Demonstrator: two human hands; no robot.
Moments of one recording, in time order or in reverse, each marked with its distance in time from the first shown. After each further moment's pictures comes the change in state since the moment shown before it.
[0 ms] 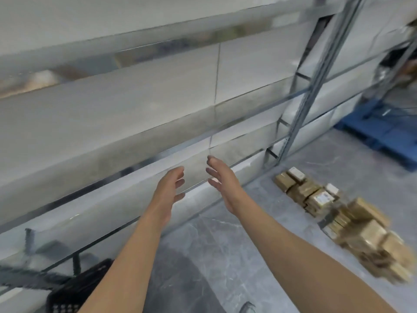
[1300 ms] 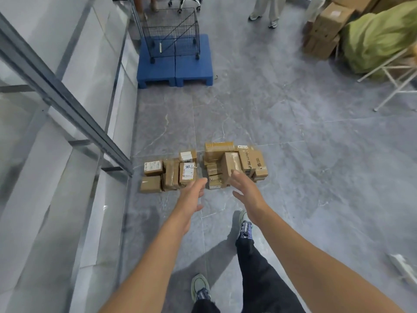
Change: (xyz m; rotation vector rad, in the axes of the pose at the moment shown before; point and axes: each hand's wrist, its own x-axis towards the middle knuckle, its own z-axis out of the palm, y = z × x) left_hand 0.121 -0.082 0.629 0.673 -1.080 -0.218; right_hand -0.048 0.059 -0.549 0.348 1.132 0.161
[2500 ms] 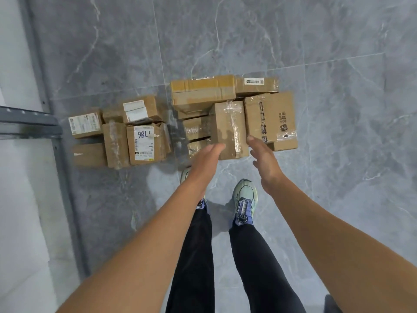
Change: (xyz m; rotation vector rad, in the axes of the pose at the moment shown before) left_hand 0.538 -0.109 0.158 0.174 -0.044 -0.446; right_hand 0.497 0.188 -0.144 -0.016 0.136 0.473
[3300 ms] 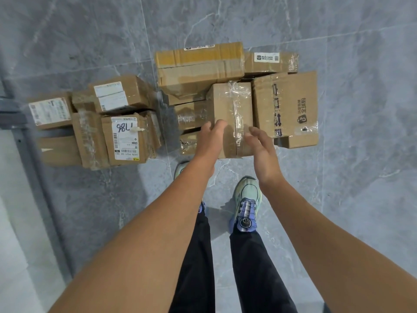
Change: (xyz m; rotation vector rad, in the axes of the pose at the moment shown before) left_hand 0.128 -0.006 0.021 -0.145 0.058 -0.084; right_hand 0.080 0.041 0.026 -0.012 0.111 -0.037
